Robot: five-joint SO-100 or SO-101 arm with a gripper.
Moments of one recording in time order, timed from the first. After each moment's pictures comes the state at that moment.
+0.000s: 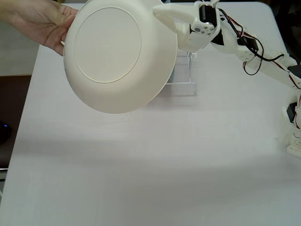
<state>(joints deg) -8.3 90.6 48.7 2.1 -15.1</state>
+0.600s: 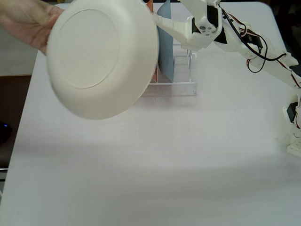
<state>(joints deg) -8.3 92.0 48.6 9.1 -17.8</state>
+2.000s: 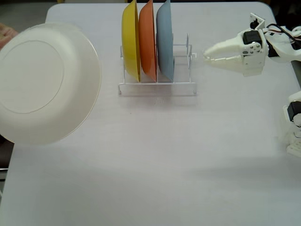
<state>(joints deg) -4.1 145.7 107.1 36.2 2.9</state>
